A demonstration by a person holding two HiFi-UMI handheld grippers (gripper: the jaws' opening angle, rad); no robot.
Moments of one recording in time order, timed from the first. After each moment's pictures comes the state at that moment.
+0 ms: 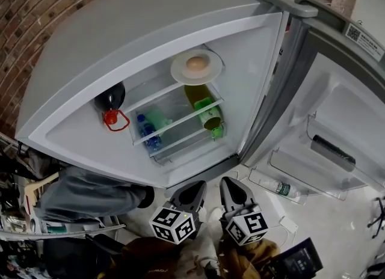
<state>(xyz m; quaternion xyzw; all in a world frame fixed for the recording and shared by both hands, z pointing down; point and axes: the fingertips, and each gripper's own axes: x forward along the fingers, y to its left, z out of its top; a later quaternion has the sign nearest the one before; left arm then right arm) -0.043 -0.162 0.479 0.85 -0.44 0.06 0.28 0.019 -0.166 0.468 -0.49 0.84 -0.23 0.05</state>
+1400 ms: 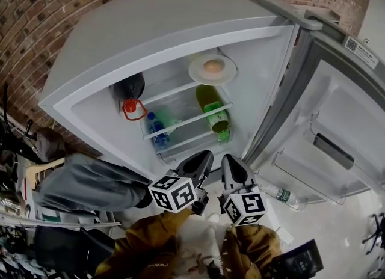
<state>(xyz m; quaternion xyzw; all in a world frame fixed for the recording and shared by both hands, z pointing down) -0.052 -0.228 0.425 0.85 -0.43 -0.06 0.30 0.002 -0.215 0.426 -0.50 0.85 -0.15 0.06</state>
